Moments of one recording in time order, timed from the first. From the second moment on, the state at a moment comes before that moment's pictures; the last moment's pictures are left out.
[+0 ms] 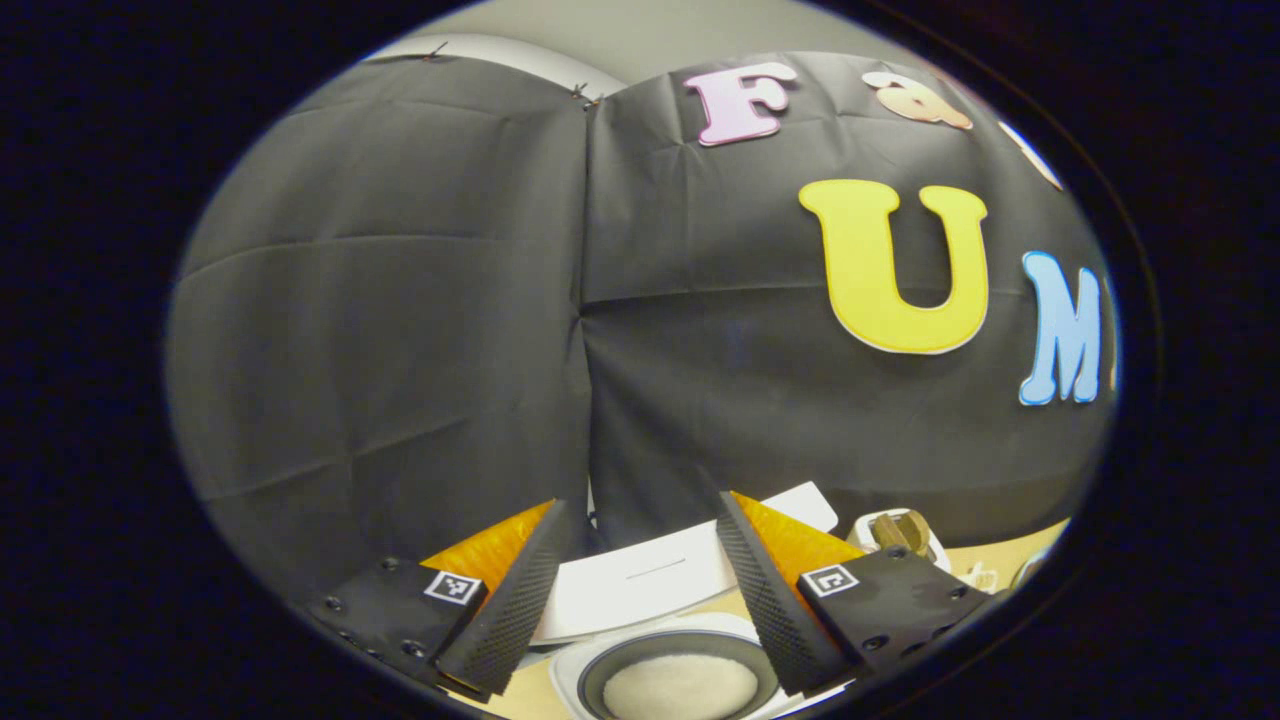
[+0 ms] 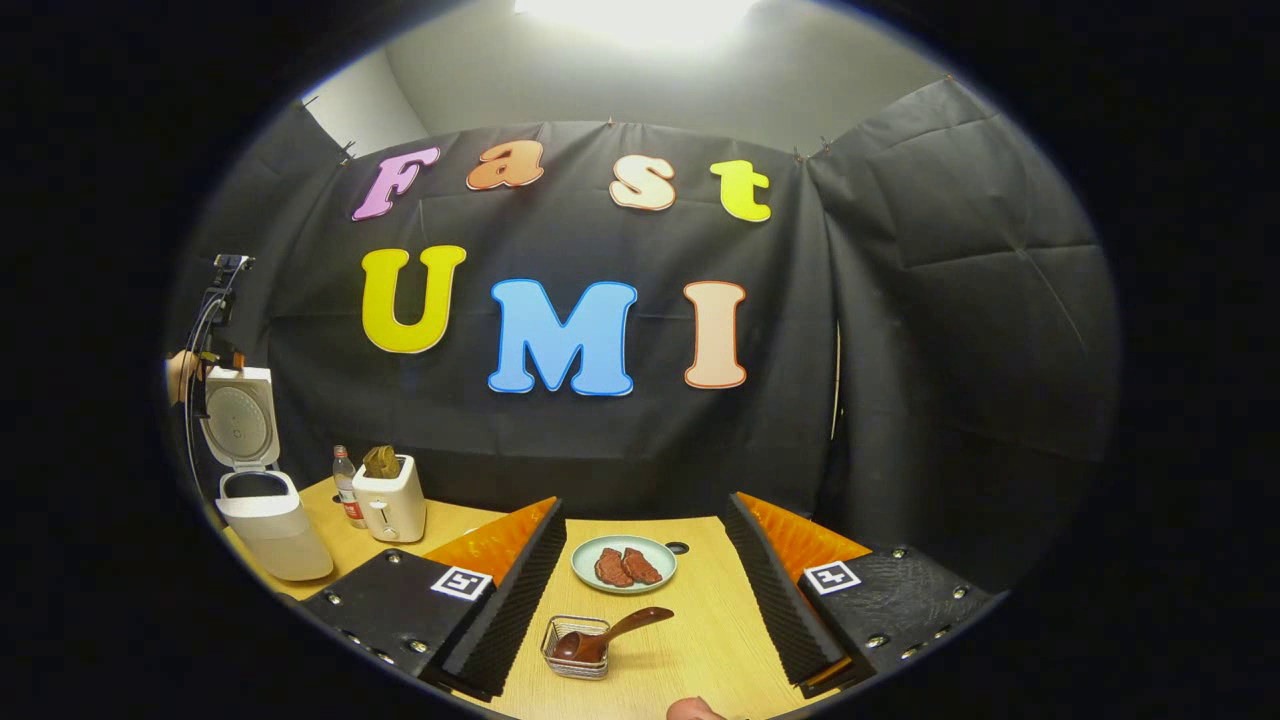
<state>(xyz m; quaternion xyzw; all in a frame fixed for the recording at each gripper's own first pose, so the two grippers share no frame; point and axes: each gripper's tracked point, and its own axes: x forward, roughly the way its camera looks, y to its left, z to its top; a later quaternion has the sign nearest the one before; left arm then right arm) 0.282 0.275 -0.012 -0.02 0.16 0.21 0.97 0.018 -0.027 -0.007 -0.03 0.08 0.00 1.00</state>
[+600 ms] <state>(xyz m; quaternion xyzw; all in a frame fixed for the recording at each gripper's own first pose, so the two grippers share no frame) 0.244 0.229 -0.030 -0.05 0.19 0.18 0.96 0.016 -0.019 -0.003 -0.05 0.07 0.02 1.00</state>
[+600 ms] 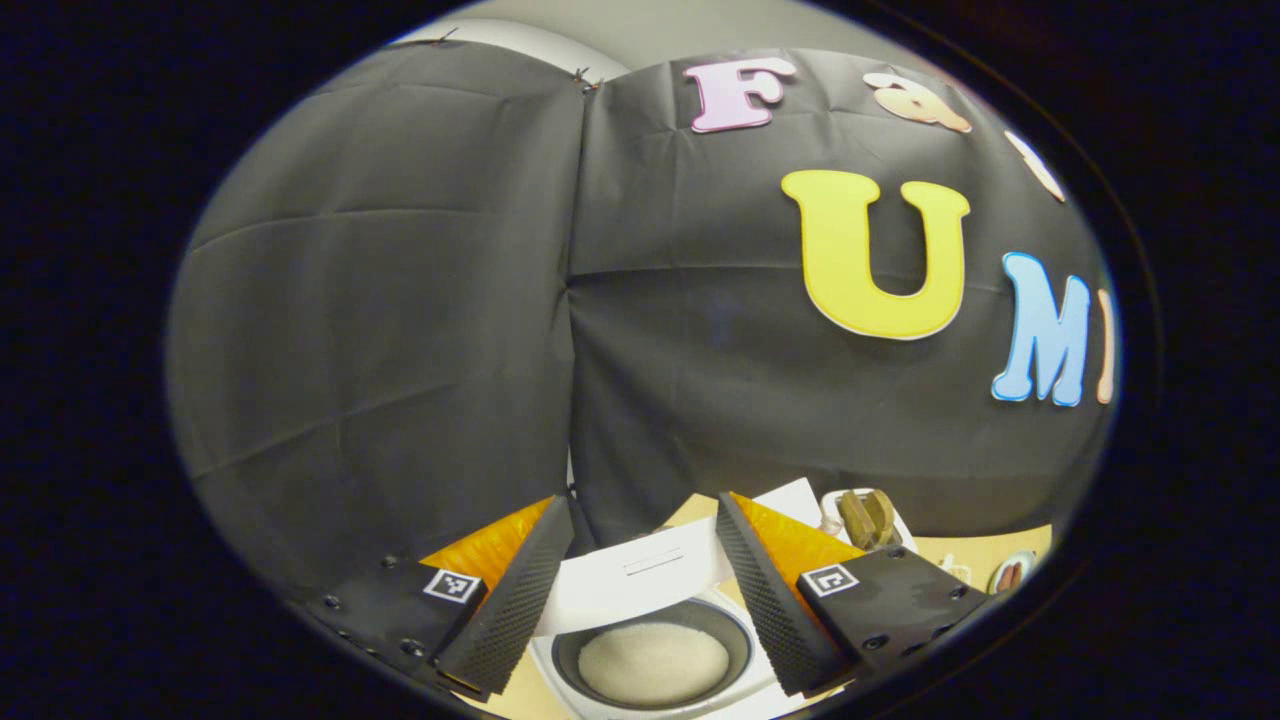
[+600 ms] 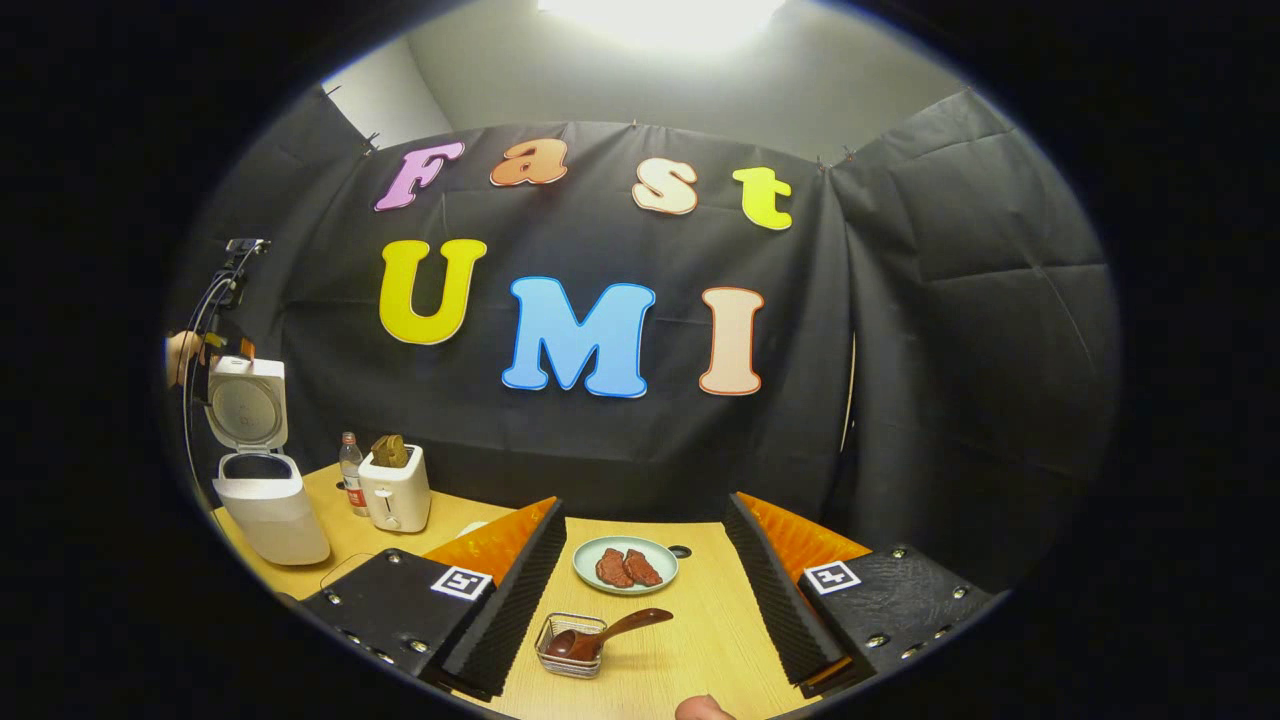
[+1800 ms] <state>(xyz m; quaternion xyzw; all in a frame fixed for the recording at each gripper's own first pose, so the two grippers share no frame) 0.152 0.138 -0.156 -0.07 0.28 0.13 0.95 0.016 -0.034 -0.010 -0.03 0.07 0.04 1.00</state>
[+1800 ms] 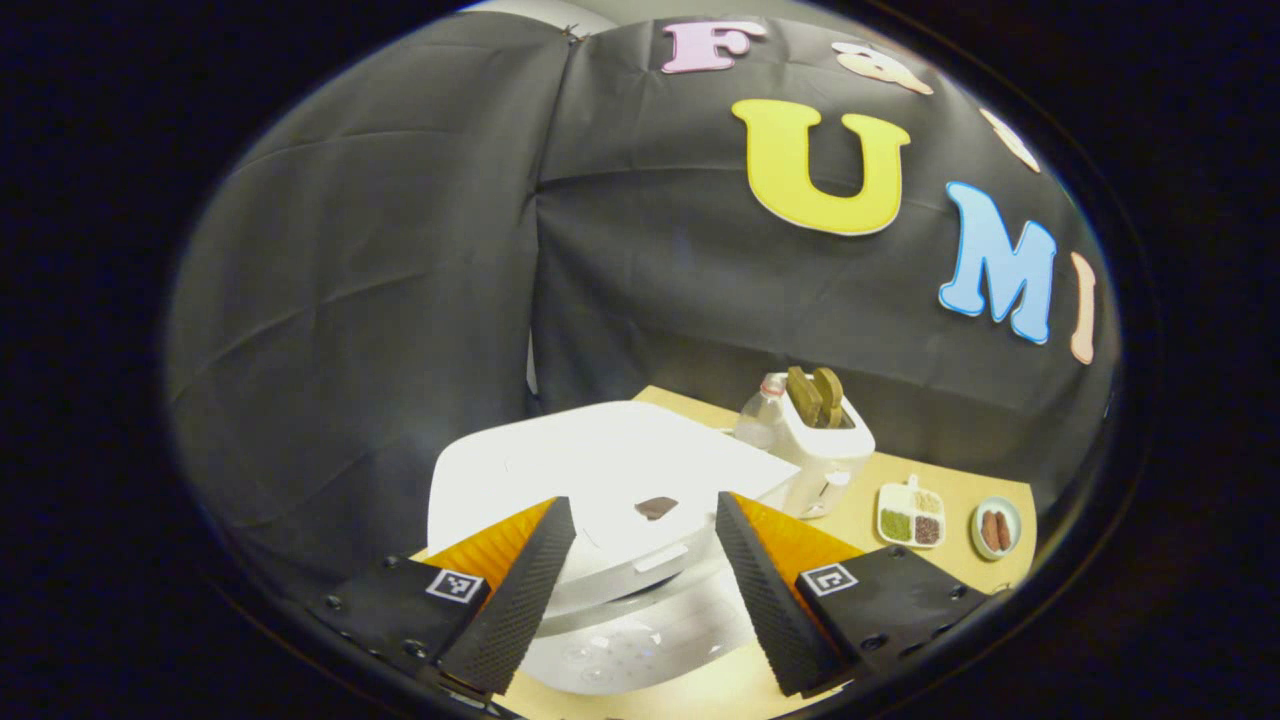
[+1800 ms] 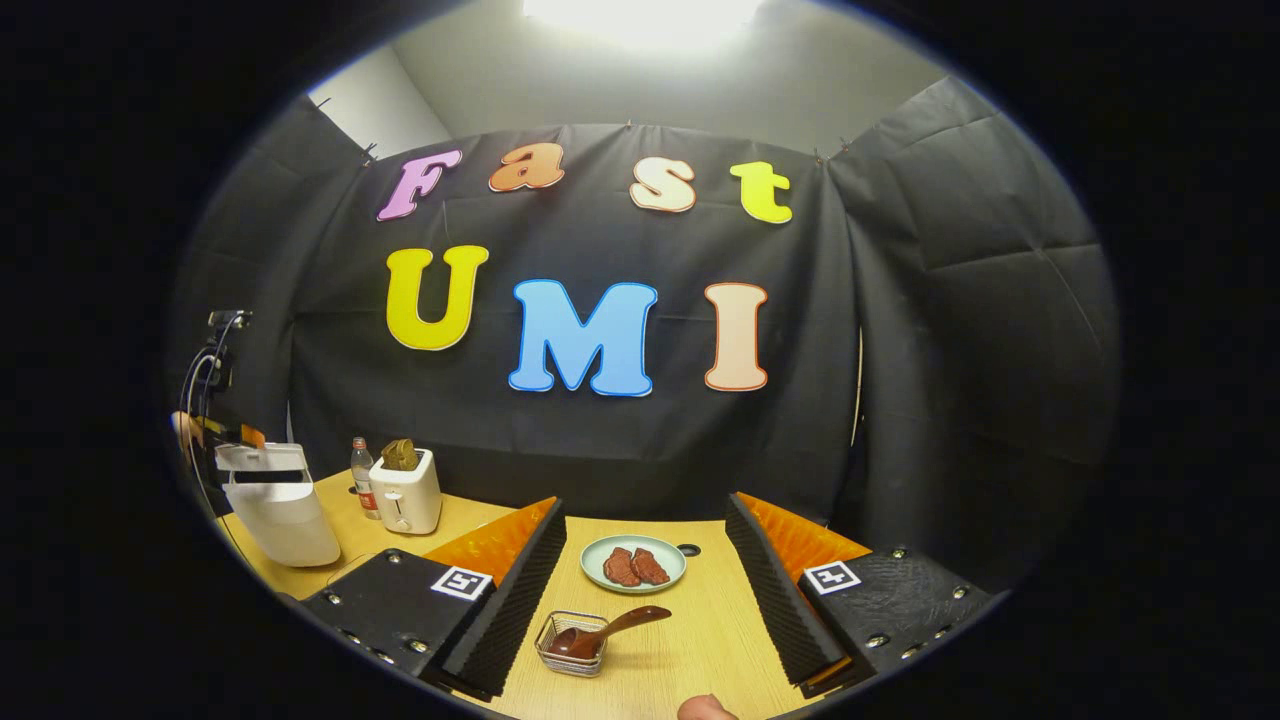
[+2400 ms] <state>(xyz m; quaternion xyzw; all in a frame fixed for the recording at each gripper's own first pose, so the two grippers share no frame) 0.137 0.137 -0.201 -0.09 0.32 0.13 0.93 0.018 -0.024 -0.013 -0.03 0.08 0.04 1.00</state>
